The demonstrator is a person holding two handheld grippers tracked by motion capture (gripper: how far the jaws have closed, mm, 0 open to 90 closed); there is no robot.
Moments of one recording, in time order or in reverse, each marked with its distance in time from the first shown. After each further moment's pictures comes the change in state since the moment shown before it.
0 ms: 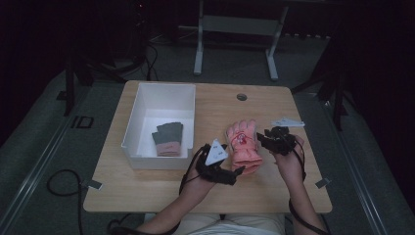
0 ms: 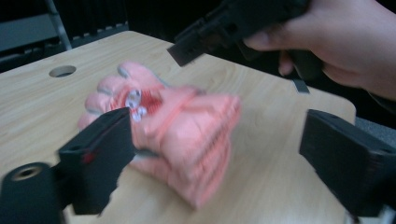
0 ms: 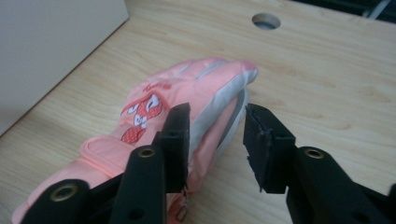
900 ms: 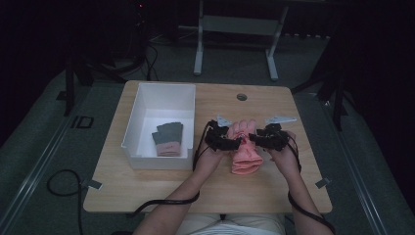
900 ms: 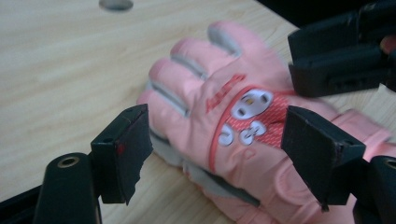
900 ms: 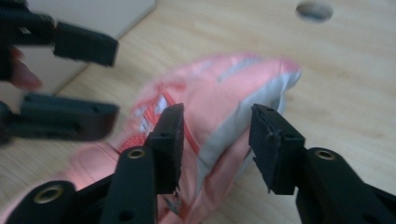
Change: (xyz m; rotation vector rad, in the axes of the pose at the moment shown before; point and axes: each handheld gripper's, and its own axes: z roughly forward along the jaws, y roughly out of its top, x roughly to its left) left arm 0.073 -0.008 0.089 0.198 0.150 -0.276; right arm -0.012 -0.003 0.042 0.049 0.154 -0.034
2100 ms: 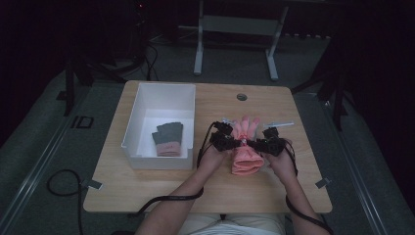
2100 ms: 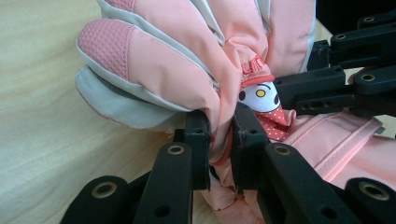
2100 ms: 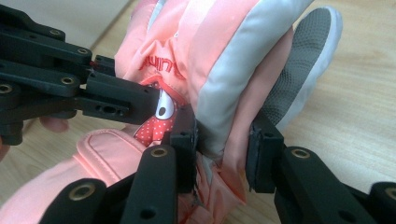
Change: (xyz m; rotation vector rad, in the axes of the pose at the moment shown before) left arm -0.002 0.009 0.015 0.156 -0.137 -0.078; right arm 0.001 -0.016 0.011 0.078 0.084 0.161
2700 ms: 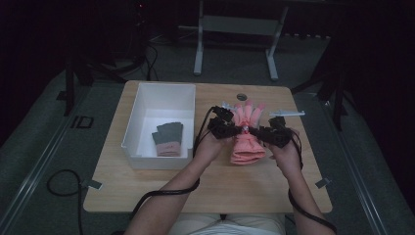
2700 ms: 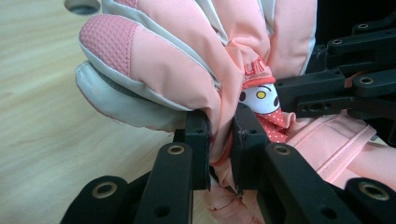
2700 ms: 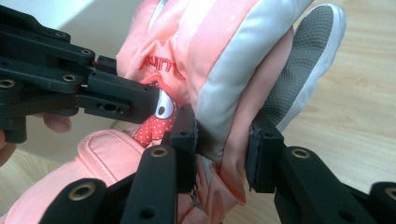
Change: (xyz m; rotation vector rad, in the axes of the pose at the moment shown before) left arm -0.021 0.041 -0.063 -0.059 0.025 0.085; right arm 0.029 0.037 -0.051 -0.130 0.001 -0.024
